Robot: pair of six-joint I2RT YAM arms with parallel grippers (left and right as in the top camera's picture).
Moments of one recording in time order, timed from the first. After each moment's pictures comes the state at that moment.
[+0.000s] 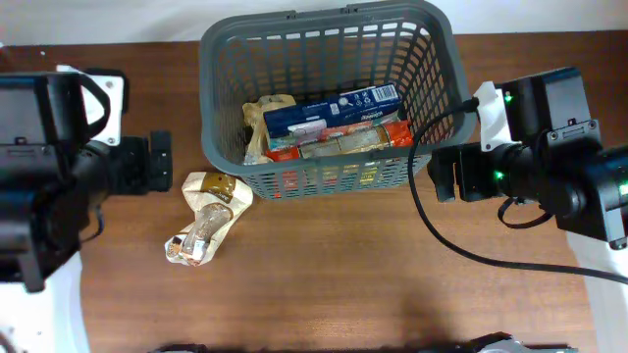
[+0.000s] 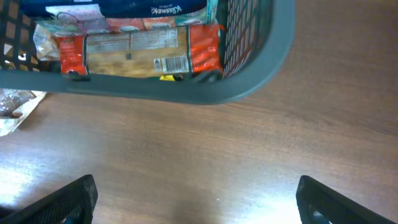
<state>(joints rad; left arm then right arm) 0.00 1.37 2.05 -1.56 -0.09 0.05 0.26 1.37 1.87 -1.54 0.00 0.10</state>
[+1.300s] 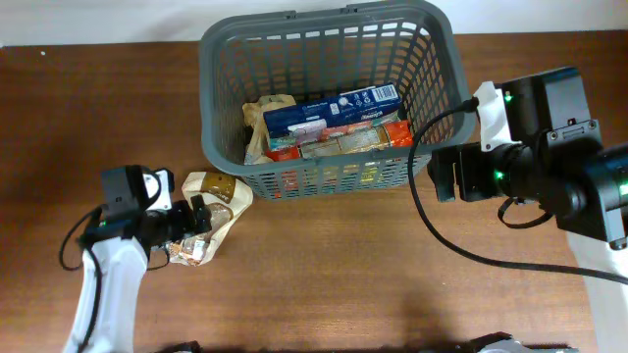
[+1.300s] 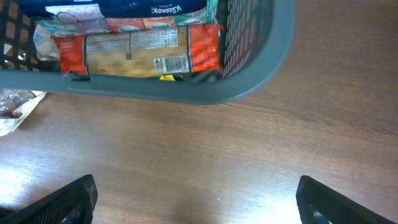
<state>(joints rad) 0.24 1.30 0.78 -0.68 0.19 -0.05 0.26 1.37 1.87 -1.54 0.00 0.10</state>
